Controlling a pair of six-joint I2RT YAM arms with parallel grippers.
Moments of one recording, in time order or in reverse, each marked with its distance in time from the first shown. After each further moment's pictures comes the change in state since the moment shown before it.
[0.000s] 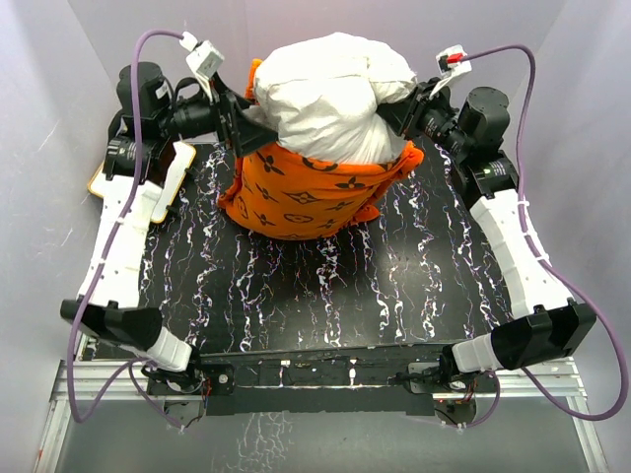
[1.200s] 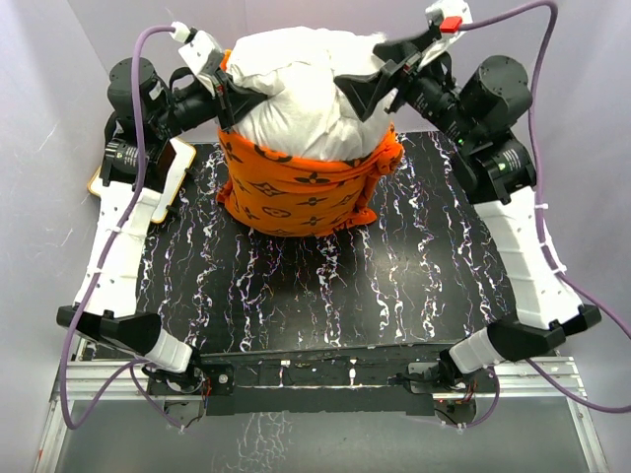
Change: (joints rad) left arm -0.040 -0.058 0.002 0.109 -0.206 0.274; right arm 0.257 0.047 0.430 -0.196 0.179 -0.204
